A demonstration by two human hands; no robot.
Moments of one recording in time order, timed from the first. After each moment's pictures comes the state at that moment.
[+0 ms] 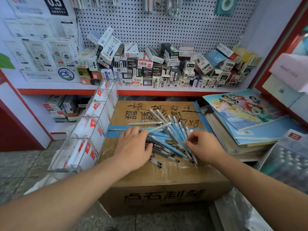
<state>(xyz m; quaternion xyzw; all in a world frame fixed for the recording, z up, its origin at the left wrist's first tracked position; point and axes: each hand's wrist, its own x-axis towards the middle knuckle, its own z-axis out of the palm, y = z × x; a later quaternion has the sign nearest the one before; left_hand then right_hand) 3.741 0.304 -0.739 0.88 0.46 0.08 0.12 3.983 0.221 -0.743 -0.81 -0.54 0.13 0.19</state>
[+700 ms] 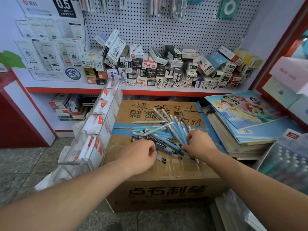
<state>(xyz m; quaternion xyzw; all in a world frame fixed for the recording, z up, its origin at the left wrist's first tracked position) 3.723 0.281 -0.733 0.88 0.43 0.06 0.21 3.948 0.231 -0.727 -0.86 -0.48 0.15 0.10</state>
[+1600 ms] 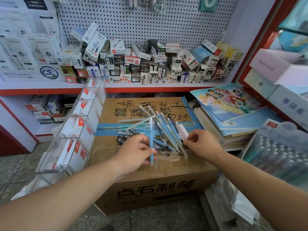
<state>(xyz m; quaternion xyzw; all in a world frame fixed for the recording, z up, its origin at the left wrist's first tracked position) 3.748 0.264 -0.723 0.63 0.42 0.17 0.63 3.988 0.189 -0.737 -0.85 -0.44 0.19 0.23</state>
